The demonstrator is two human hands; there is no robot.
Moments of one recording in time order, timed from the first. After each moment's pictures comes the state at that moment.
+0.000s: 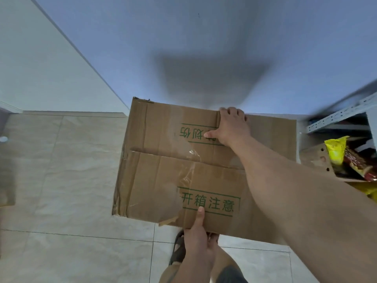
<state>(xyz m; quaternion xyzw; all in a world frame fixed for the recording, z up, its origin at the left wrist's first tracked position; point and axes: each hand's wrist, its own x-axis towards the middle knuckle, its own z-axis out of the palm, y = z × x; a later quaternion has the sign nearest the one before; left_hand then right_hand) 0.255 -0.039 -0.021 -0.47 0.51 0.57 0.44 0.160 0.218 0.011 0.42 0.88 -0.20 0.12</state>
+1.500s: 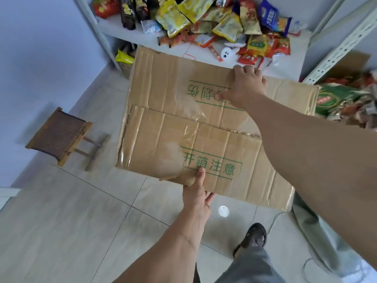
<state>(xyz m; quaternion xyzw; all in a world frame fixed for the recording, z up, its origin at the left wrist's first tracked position) 0.586 -0.540 0.102 0.02 0.62 0.27 0.73 0.799 -0.396 0.202 0.87 0.47 -0.12 -0.07</state>
